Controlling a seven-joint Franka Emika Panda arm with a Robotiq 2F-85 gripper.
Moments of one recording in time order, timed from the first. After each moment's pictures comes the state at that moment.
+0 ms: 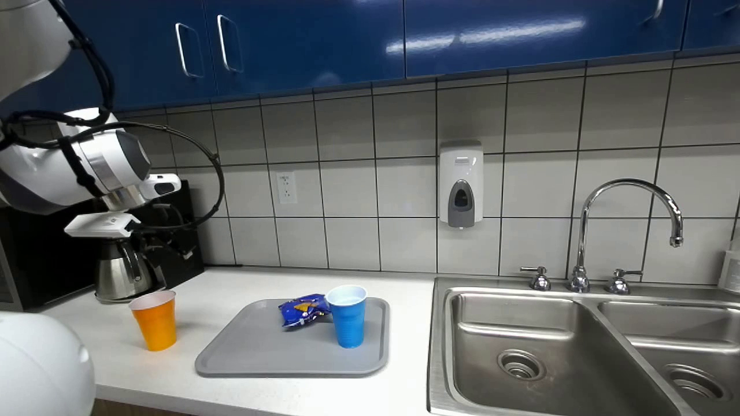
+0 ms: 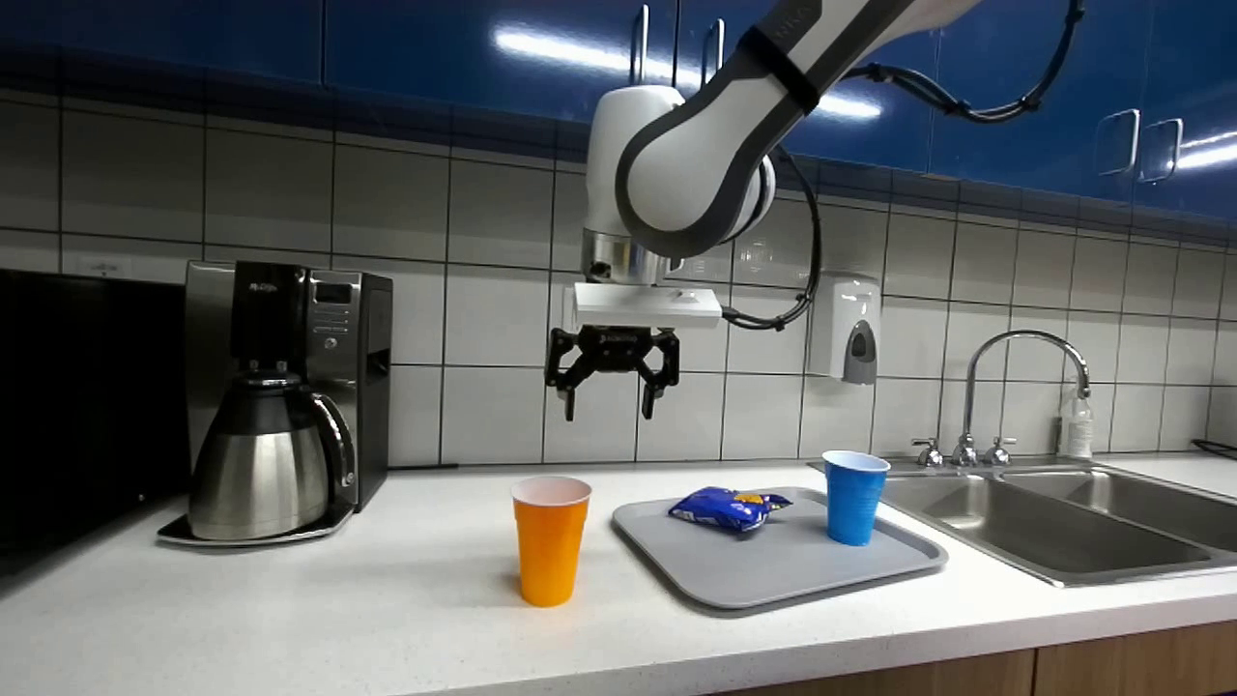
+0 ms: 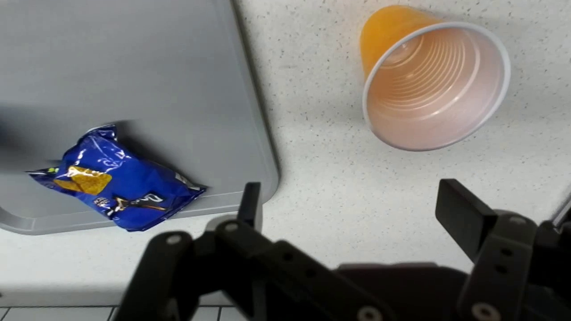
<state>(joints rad) 0.38 0.05 0.19 -2.25 -0.37 2.53 0.82</state>
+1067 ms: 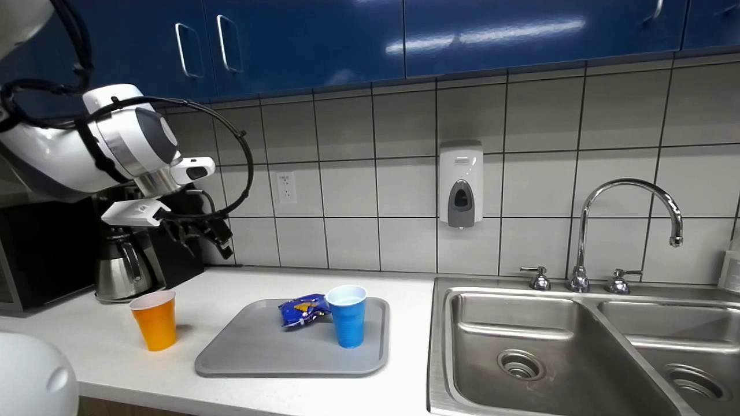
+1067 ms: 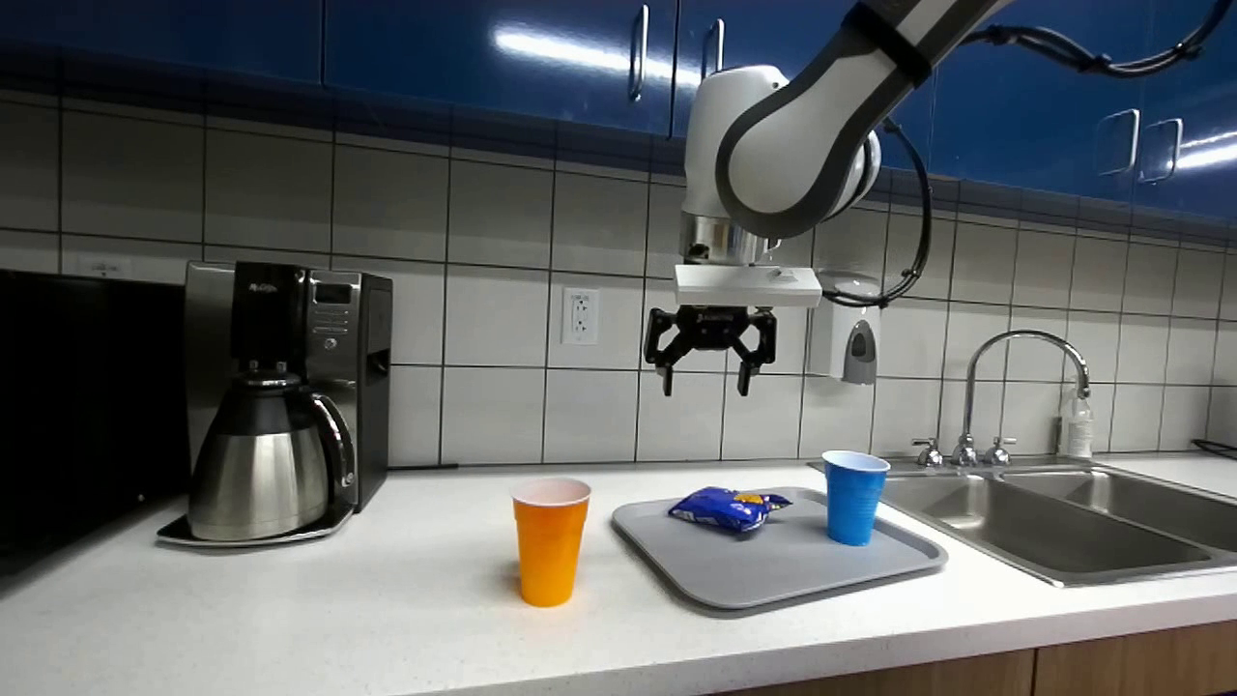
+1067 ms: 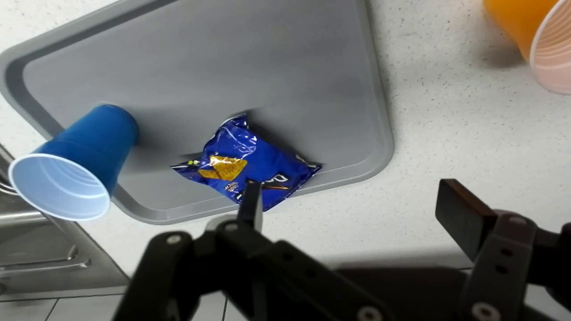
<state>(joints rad) 0.21 -0.17 0.19 -2.44 -0.37 2.53 0.82</state>
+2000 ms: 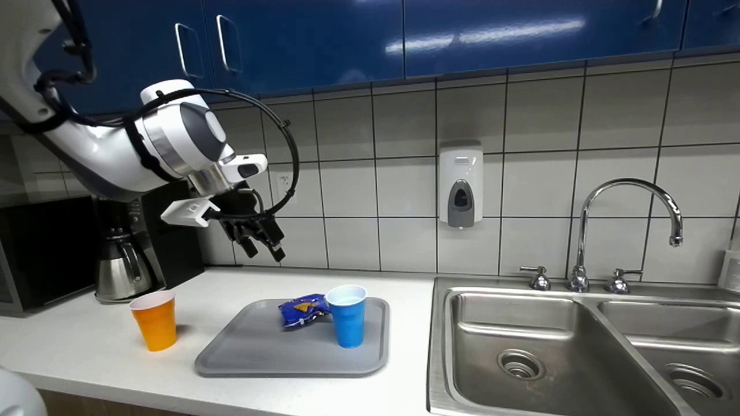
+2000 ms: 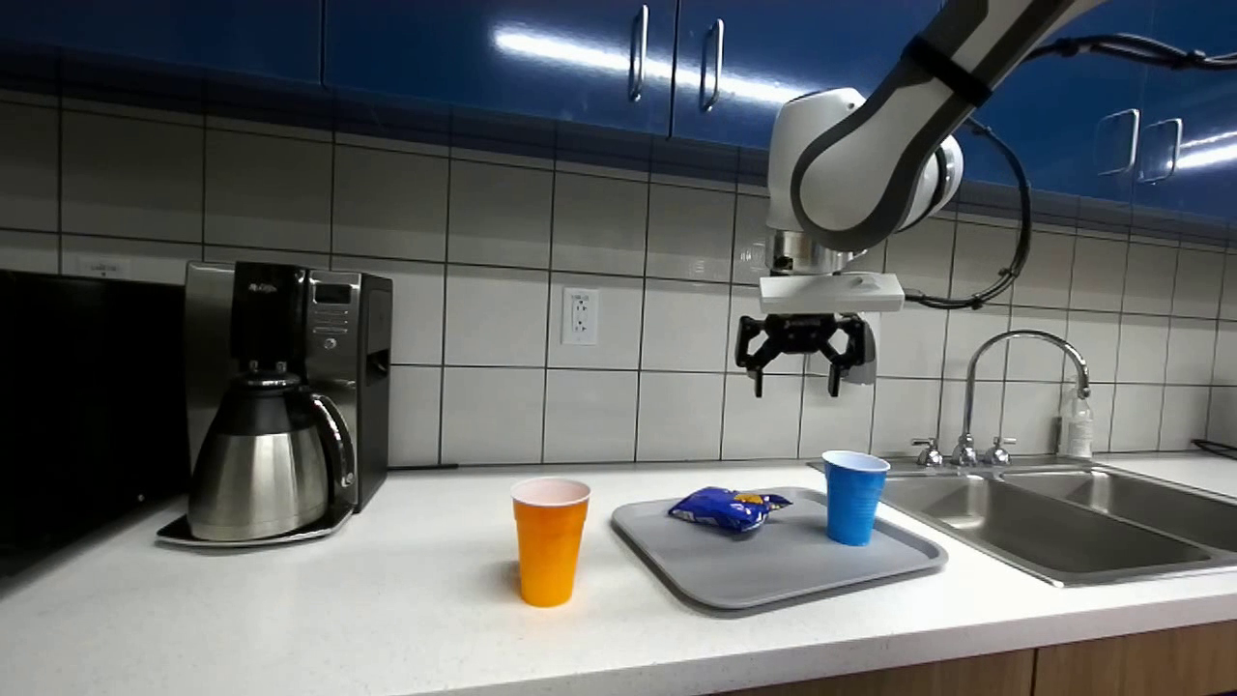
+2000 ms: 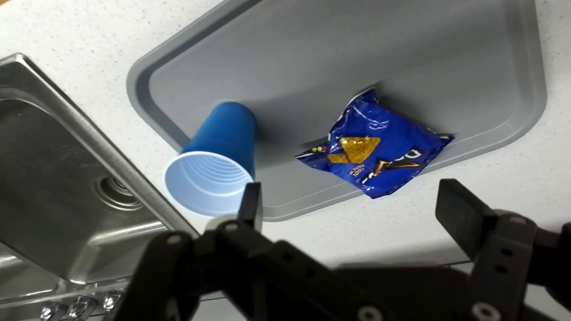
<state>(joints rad) 0.02 -0.25 0.17 -2.53 -0.39 2.53 0.80</state>
